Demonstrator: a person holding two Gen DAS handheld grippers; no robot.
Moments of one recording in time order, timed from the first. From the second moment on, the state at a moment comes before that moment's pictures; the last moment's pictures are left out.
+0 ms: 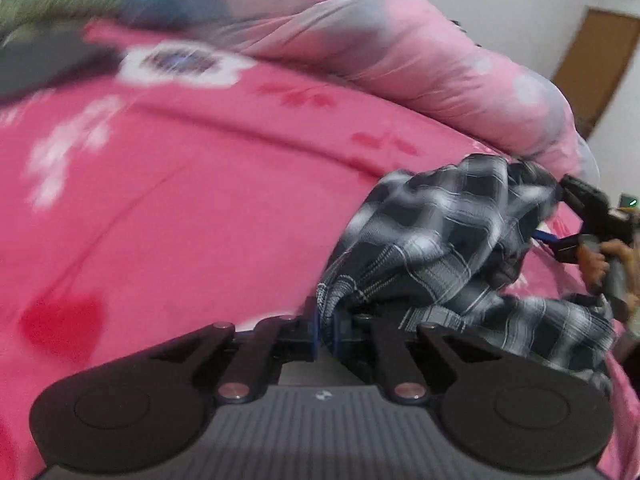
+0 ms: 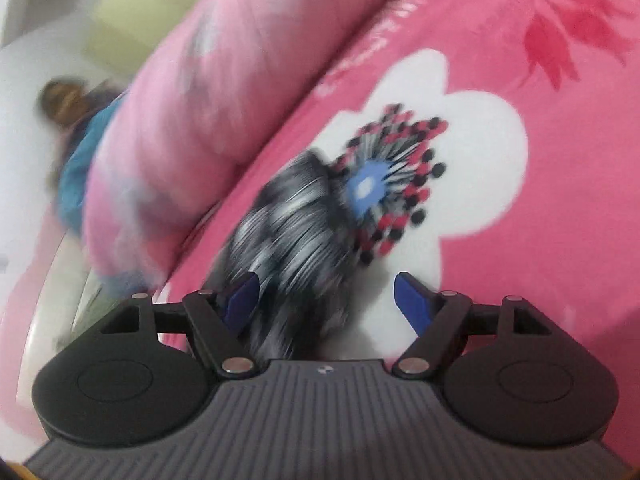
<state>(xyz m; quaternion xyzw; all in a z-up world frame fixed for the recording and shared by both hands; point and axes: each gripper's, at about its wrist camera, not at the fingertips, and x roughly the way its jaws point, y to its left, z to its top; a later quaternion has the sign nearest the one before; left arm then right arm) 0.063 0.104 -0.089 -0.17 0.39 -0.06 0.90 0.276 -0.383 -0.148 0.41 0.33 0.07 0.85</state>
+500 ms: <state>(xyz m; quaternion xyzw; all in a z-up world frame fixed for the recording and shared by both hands) 0.038 0.104 -0.040 -0.16 0.29 -0.12 0.93 0.138 -0.398 -0.046 0.37 0.17 0.16 0.90</state>
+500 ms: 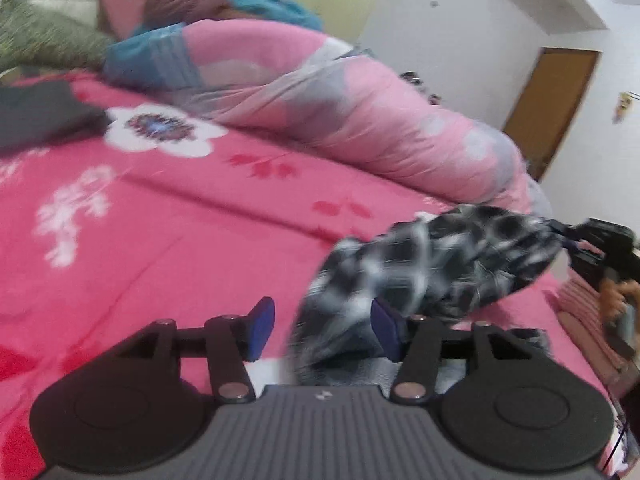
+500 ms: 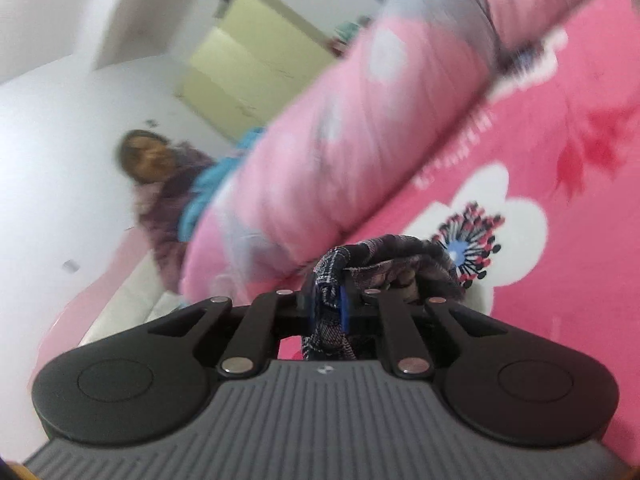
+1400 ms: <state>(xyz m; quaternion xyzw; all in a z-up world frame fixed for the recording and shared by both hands) -0.024 0.111 -0.030 -0.14 0.32 -0.14 0.93 0.027 -0.176 -0.065 0.13 0.29 0.39 0.86</state>
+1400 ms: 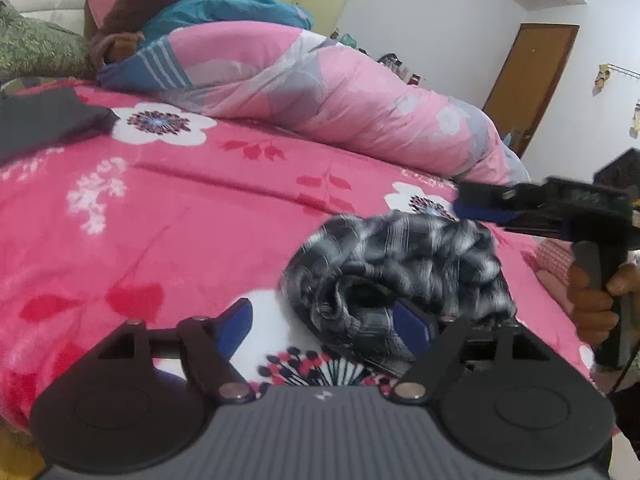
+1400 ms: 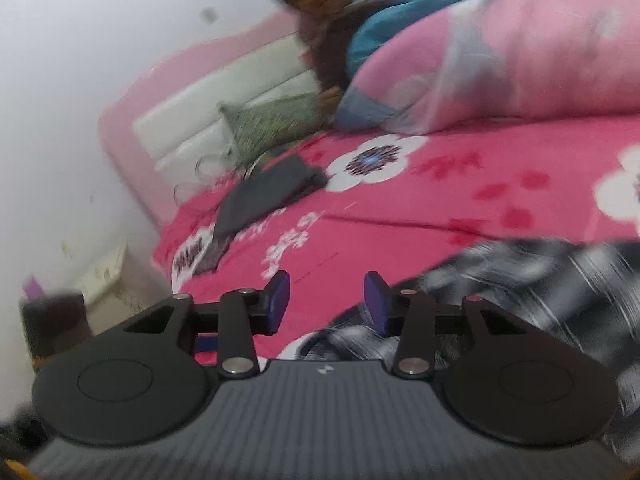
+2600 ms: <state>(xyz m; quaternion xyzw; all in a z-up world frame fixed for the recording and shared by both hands) -0.011 0.061 -0.056 -0.05 0.30 -0.12 0.95 0.026 -0.293 -0.167 0.38 0.35 0.26 0.82</state>
